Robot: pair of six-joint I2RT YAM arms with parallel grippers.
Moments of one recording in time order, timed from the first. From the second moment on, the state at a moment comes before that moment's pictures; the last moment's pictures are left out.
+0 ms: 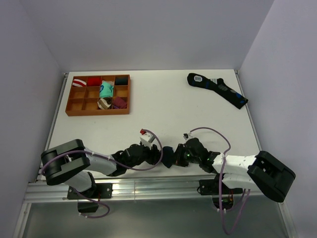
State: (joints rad) left arm -1.13 1.51 0.33 0.83 -0.16 -0.53; right arm 0.81 1.15 0.15 0.29 -0.21 1.09
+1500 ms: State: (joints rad) left arm -1.15 1.59 0.40 0.76 -0.18 -0.51; right arm 0.81 1.15 0.15 0.29 -0.21 1.09
